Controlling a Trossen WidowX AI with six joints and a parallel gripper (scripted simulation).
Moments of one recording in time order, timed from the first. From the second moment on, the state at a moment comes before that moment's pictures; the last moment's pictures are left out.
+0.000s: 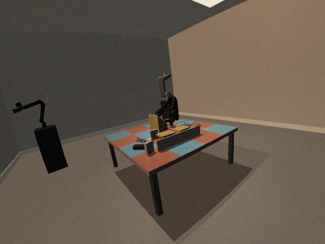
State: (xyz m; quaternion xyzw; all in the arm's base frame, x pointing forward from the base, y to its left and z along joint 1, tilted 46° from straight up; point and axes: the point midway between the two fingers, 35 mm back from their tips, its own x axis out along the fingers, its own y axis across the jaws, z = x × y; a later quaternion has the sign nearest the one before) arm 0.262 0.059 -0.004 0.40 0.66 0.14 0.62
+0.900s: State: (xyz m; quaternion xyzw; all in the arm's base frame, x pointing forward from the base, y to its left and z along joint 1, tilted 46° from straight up) arm 0.263 0.074 -0.018 0.40 0.66 0.14 0.62
